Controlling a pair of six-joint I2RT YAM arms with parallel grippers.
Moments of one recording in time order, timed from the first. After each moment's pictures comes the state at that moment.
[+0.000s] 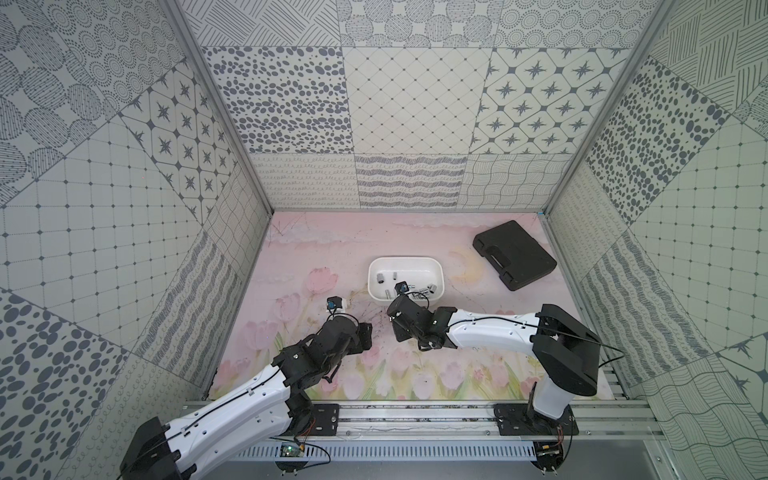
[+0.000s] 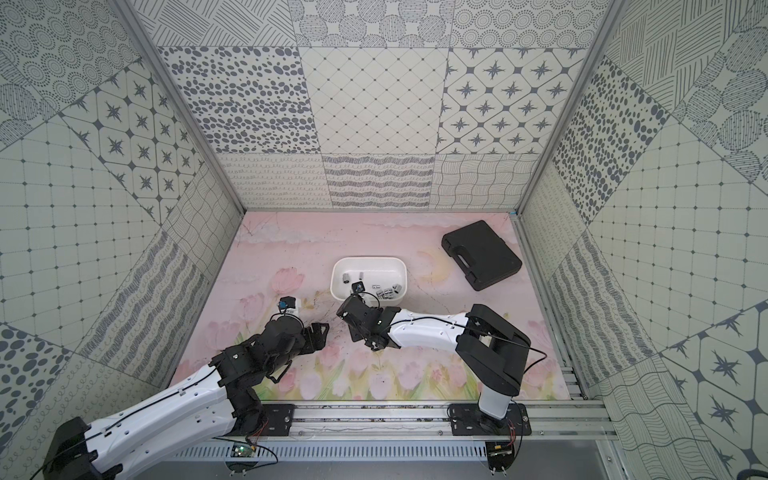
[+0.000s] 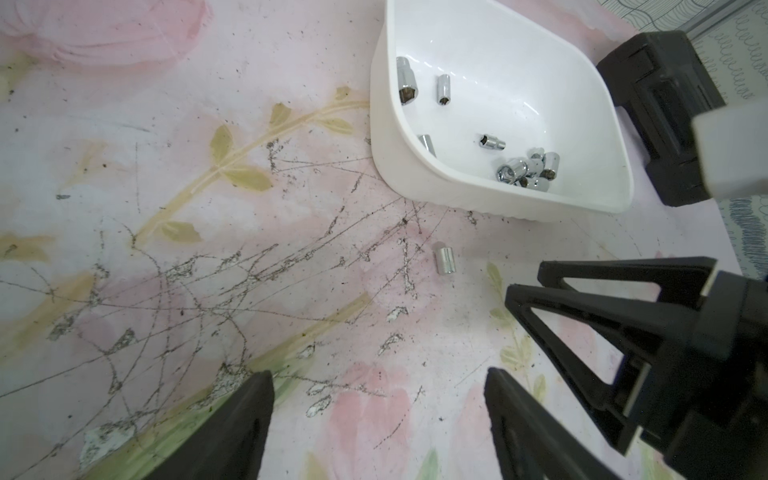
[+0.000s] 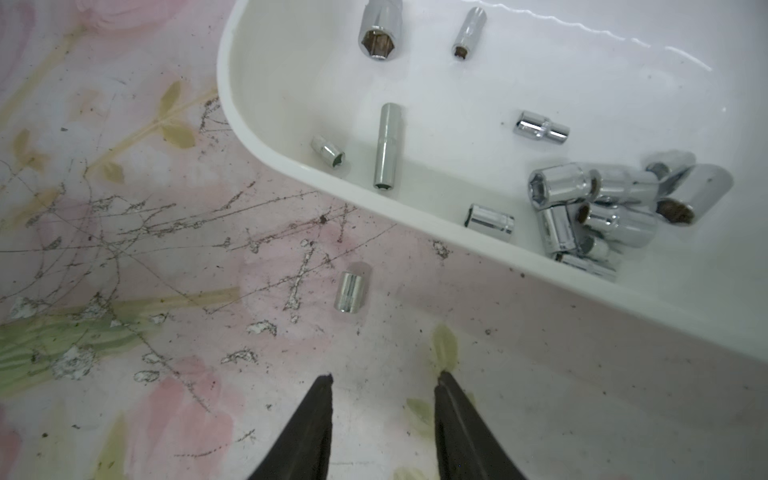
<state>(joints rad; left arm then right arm) -0.75 0.75 0.41 -0.41 -0.29 -0.79 1.09 1.74 1.06 -0.30 0.35 0.62</state>
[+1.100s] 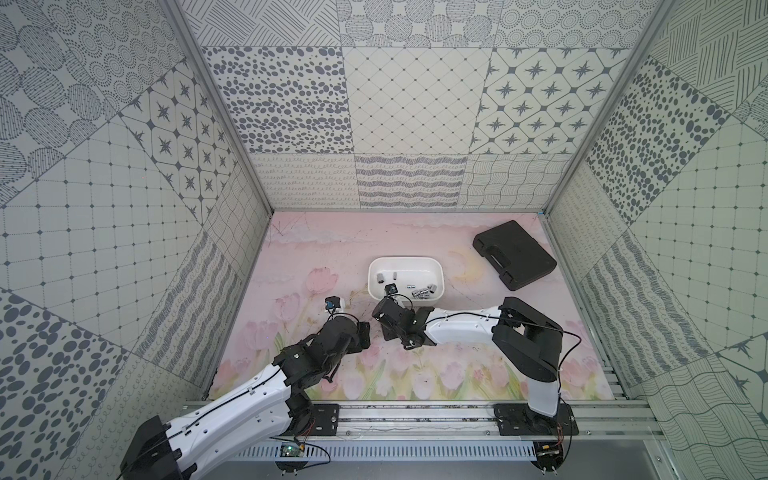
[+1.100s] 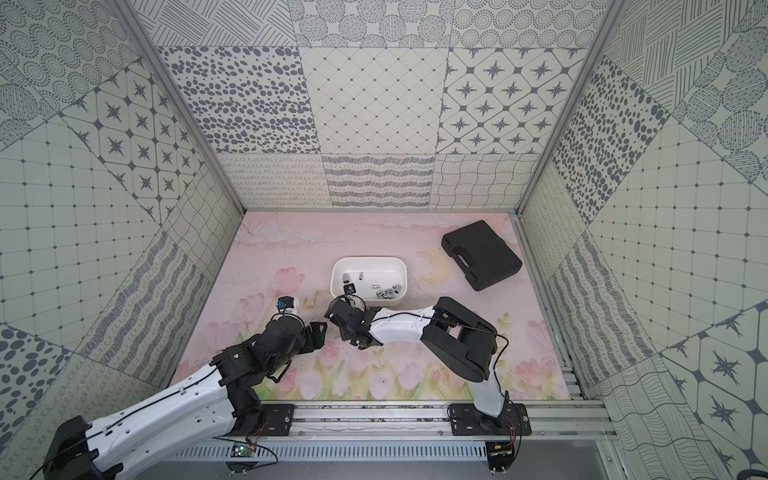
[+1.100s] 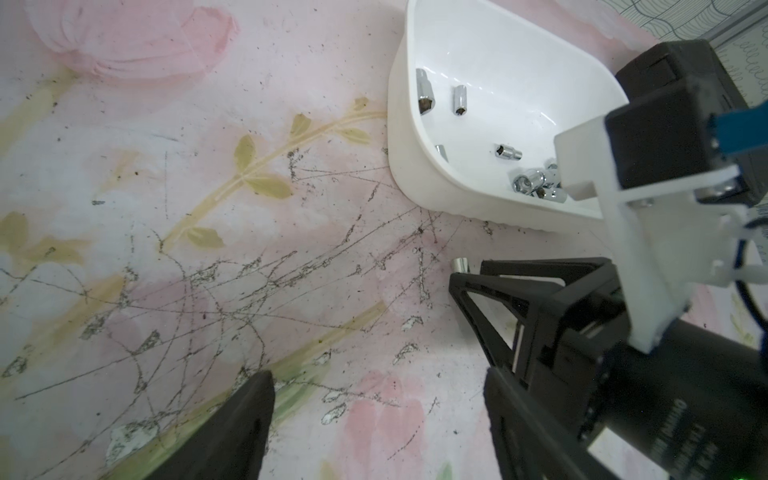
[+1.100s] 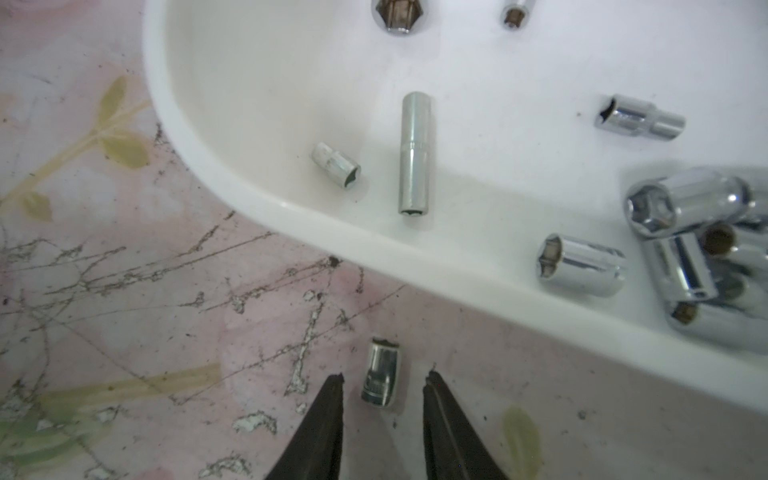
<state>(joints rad) -0.75 0.75 0.41 -0.42 -0.33 -0.79 1.10 1.94 1.18 -0.25 0.39 0.68</state>
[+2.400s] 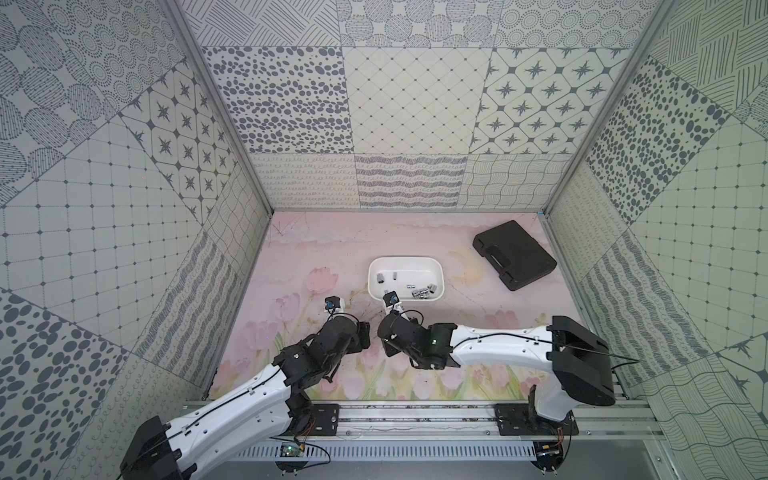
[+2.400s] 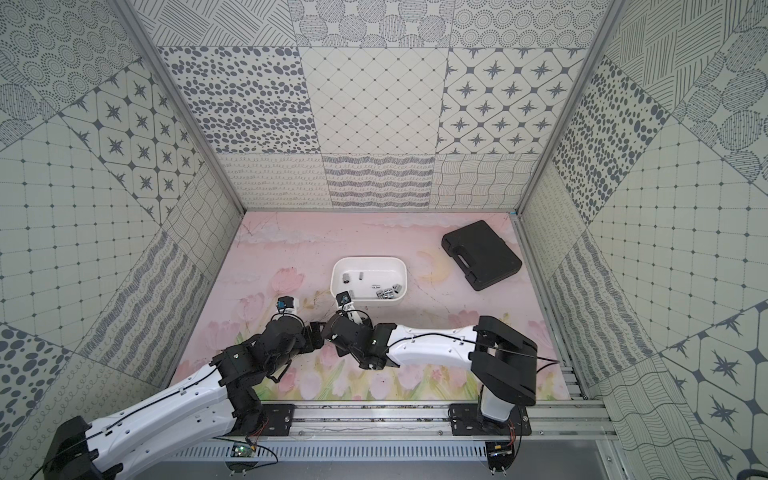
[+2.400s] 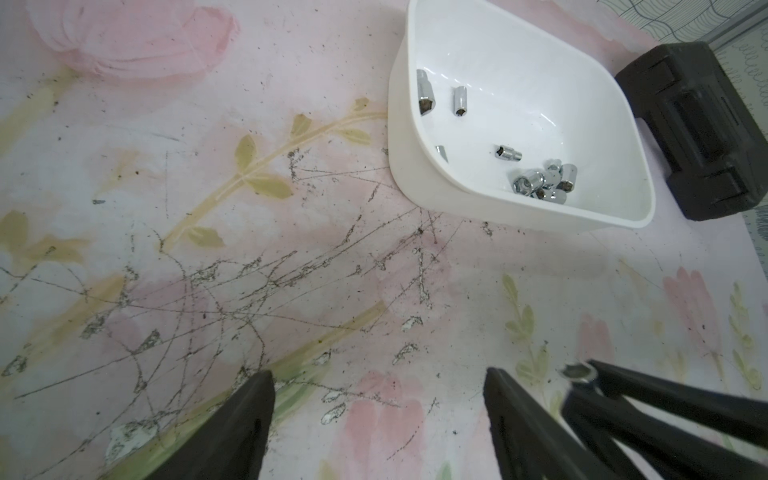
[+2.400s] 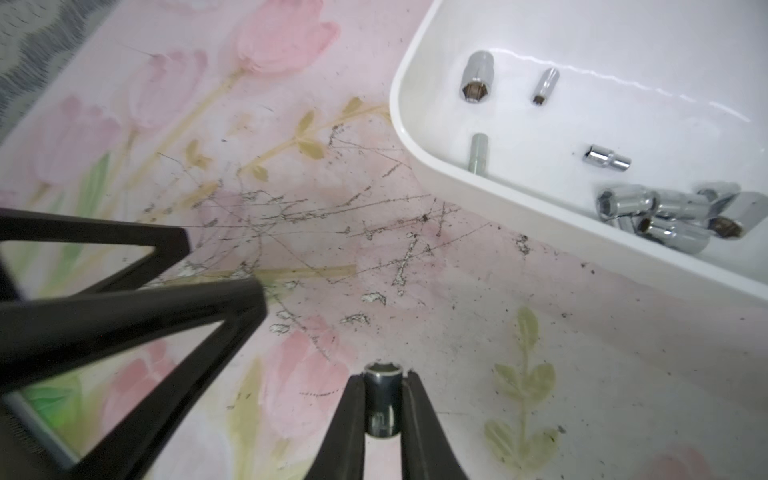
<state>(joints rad) -0.75 0.75 0.41 -0.42 -0.33 -0.80 1.26 1.59 1.04 -0.27 0.46 0.65</state>
